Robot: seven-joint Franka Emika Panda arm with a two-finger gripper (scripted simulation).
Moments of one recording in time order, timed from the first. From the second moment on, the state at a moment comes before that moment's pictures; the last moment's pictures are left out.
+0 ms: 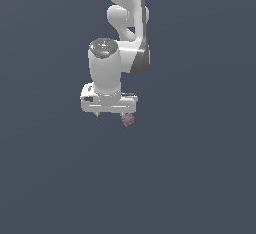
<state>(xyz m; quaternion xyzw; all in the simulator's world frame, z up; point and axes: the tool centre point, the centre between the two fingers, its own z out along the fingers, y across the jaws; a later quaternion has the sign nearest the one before) -0.002 -0.074 0.164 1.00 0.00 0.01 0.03</state>
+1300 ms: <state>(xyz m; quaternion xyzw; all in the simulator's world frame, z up) -0.061 -0.002 0.092 0.96 0.27 0.00 0.00</state>
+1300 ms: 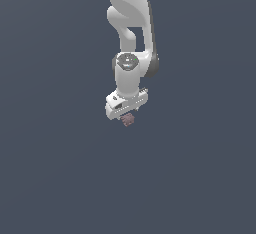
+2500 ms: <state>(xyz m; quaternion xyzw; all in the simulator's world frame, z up) -0.065 0.002 0.039 0.96 0.28 0.00 0.00</state>
